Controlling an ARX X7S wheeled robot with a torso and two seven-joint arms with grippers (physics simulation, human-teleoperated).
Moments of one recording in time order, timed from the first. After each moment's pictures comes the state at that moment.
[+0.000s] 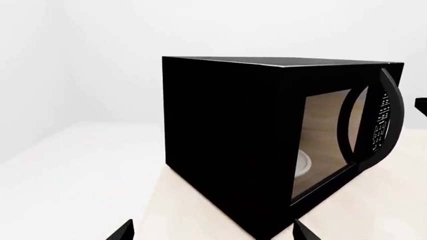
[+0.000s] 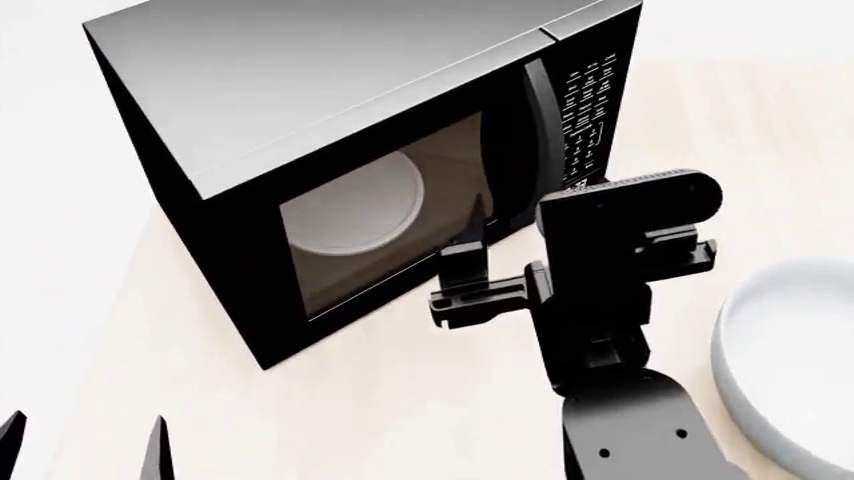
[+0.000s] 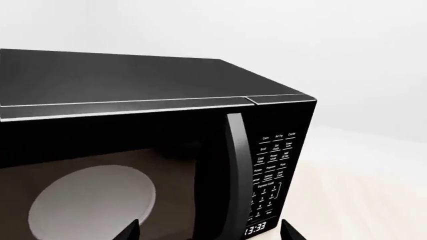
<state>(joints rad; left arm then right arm) 0.11 -0.26 0.20 0.42 -0.20 -0.04 -0.27 0.67 0.25 -0.26 -0.06 0.26 0.57 0.08</state>
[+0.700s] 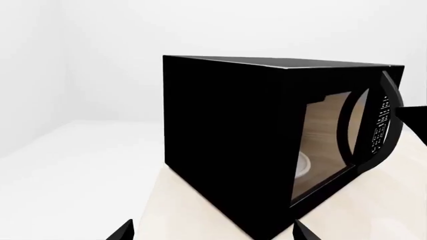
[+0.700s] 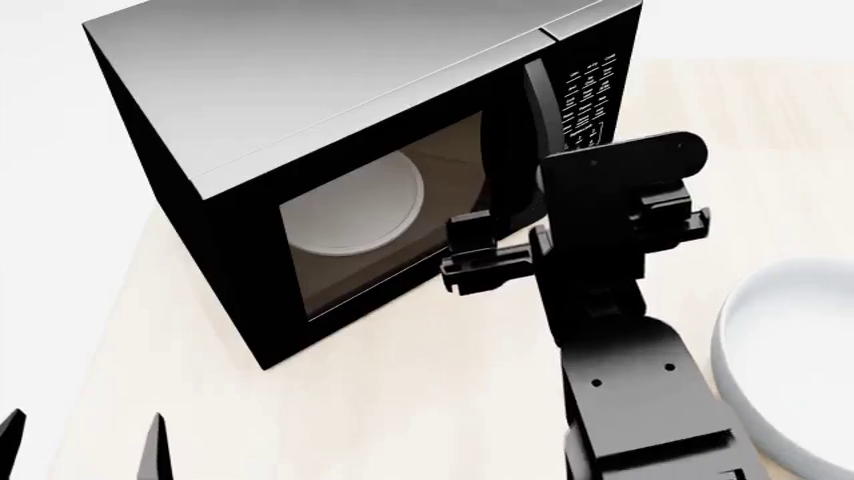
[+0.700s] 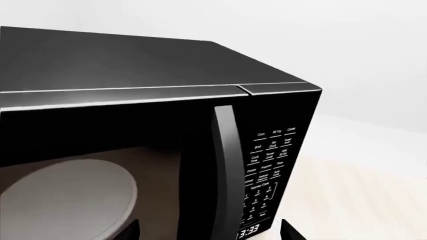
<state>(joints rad) 0.11 -0.28 0.21 0.42 -0.24 -0.04 -0.28 0.82 0.23 -0.29 0.21 0.23 0.50 0.05</state>
